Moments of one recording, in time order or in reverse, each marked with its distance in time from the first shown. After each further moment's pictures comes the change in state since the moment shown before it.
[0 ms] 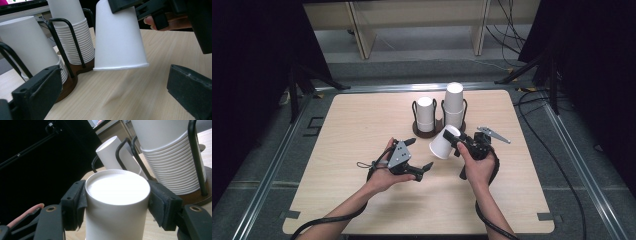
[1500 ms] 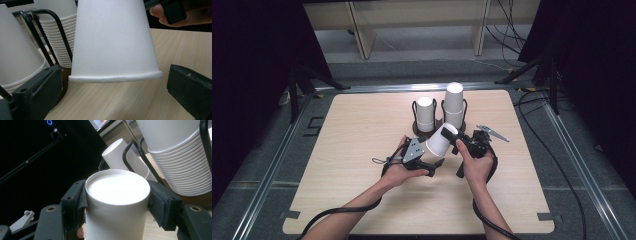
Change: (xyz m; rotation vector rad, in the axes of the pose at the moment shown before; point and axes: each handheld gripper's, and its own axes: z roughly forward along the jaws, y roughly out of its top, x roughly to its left) left arm -0.002 -0.006 0.041 0.014 -0.004 -0.023; right arm 0.005 0.003 0.003 -0.002 0.034 0.066
